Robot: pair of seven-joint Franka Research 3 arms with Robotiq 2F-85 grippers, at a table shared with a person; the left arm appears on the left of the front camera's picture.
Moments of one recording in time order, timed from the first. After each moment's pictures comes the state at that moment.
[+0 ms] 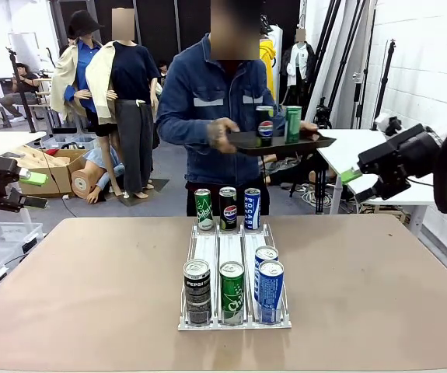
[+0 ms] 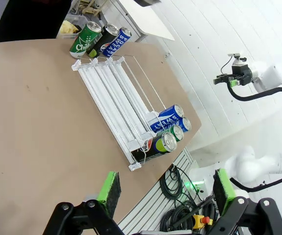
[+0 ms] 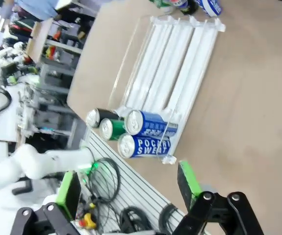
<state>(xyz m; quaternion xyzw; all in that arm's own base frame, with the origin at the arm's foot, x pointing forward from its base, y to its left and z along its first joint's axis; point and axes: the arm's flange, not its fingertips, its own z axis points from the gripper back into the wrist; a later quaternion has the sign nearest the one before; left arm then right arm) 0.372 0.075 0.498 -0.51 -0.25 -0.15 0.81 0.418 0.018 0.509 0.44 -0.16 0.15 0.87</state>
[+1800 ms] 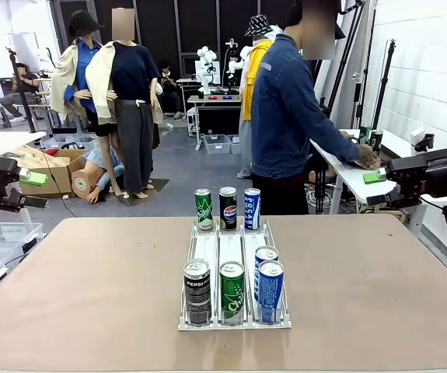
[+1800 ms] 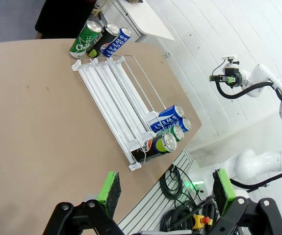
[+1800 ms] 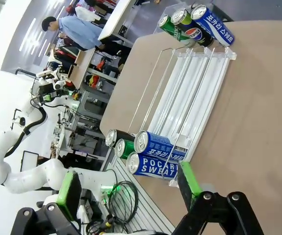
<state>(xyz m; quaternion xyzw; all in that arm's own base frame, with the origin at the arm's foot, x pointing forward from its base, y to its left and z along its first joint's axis) 0.372 0.075 0.498 -0.51 -0.25 -0.15 0.81 0.426 -0.038 0.458 0.55 -0.22 0.13 0.80</state>
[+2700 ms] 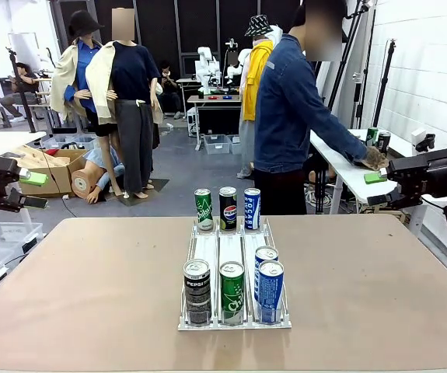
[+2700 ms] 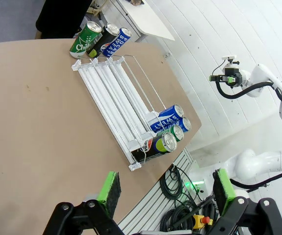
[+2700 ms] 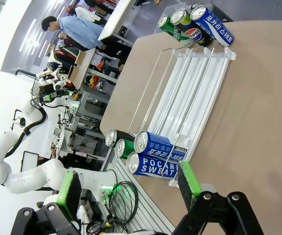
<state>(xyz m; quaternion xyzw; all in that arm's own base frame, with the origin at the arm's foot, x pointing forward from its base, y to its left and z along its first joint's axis) 0.372 0.075 0.498 -0.51 -0.25 -0.15 0.81 0.425 -0.040 0.458 0.55 -0.22 0.13 0.80</state>
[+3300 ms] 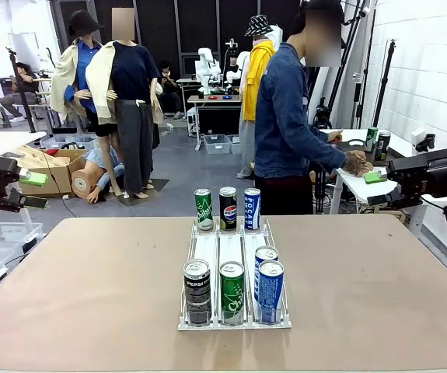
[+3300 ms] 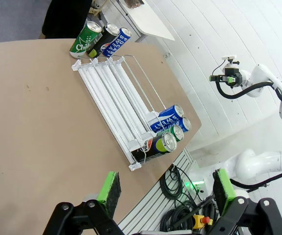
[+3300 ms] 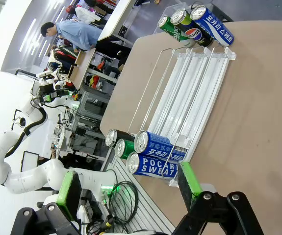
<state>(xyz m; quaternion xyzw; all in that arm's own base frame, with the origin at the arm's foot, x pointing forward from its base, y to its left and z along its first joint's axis) 0.372 0.075 0.498 -0.51 -0.25 -0.15 0.81 0.425 -0.040 0.458 0.55 -0.22 0.13 0.80</state>
